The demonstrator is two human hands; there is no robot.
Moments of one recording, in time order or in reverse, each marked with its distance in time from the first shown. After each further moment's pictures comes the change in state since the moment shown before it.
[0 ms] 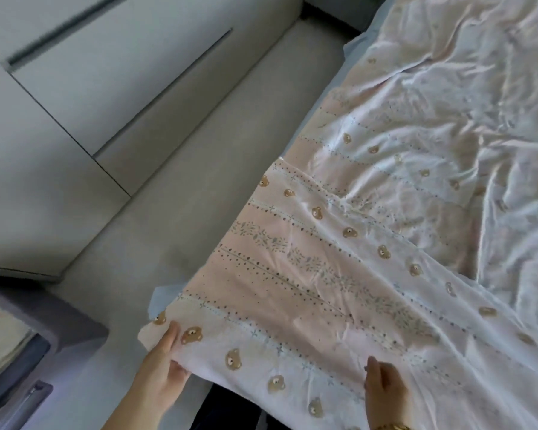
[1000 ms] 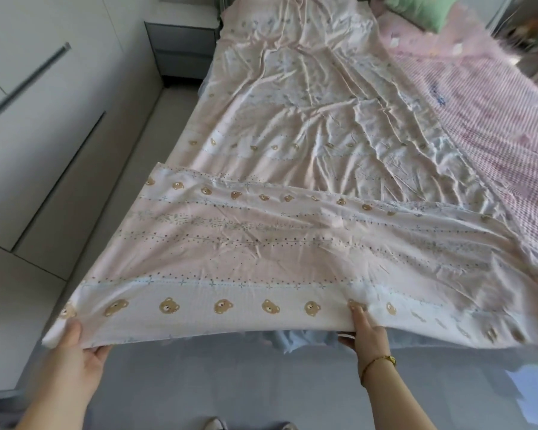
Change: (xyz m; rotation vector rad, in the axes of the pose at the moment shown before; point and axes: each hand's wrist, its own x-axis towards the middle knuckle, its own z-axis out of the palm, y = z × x) left_hand -0.115 0.015 -0.023 0.283 -0.206 0.419; right_hand -0.113 0.108 -0.130 0.896 0.051 0.326
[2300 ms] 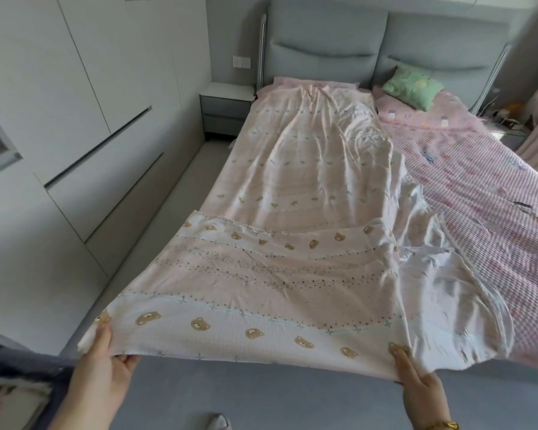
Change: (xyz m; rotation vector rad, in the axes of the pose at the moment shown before) left_hand -0.193 0.012 -0.103 -0.149 -0.169 0.123; right_hand -0.173 0.049 -0.150 -0.129 -0.083 -0.444
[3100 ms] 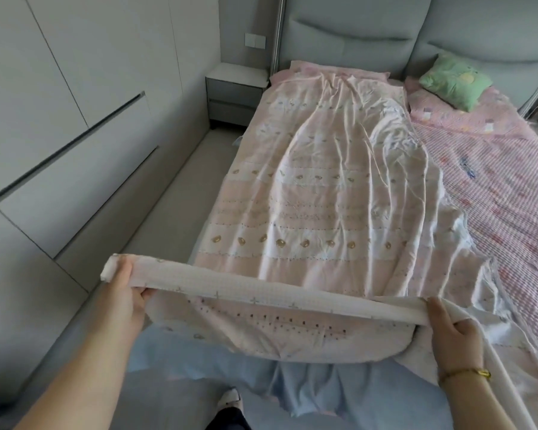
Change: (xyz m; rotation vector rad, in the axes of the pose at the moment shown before) left_hand 0.220 0.015 0.168 0.188 0.051 0.100; right_hand 0.234 -0.116 0.106 -0.231 0.144 -0.152
